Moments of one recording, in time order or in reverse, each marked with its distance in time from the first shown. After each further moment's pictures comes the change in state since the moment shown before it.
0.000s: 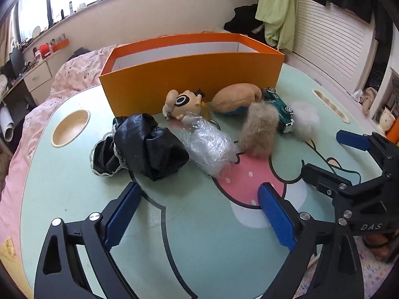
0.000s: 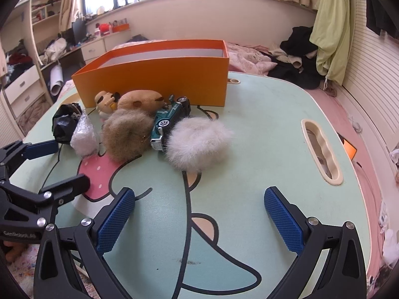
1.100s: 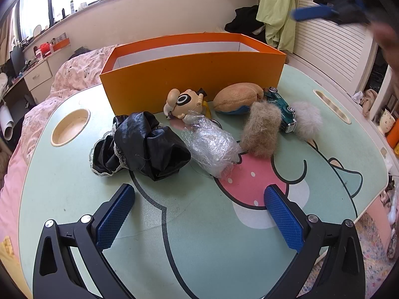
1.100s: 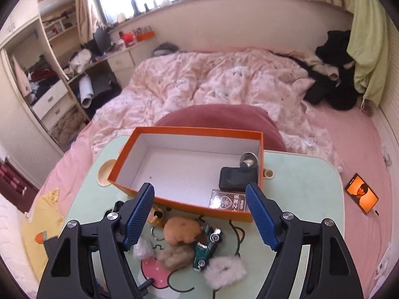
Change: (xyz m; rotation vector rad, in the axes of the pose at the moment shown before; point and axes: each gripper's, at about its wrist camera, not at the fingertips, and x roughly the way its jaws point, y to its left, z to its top) left arm -0.003 0.004 -0.004 -0.001 -0.012 -0.004; right arm 0.008 0.006 0.192 -0.029 0.110 0.238
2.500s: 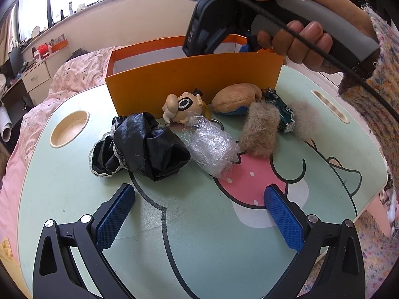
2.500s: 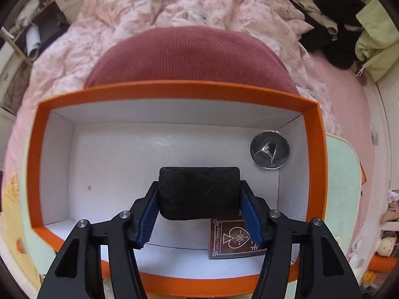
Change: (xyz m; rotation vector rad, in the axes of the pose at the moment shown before) left arm 0.001 -0.003 0.001 0.004 -0.010 -0.012; right arm 0.137 -0.008 0.029 0.019 0.384 -0.224
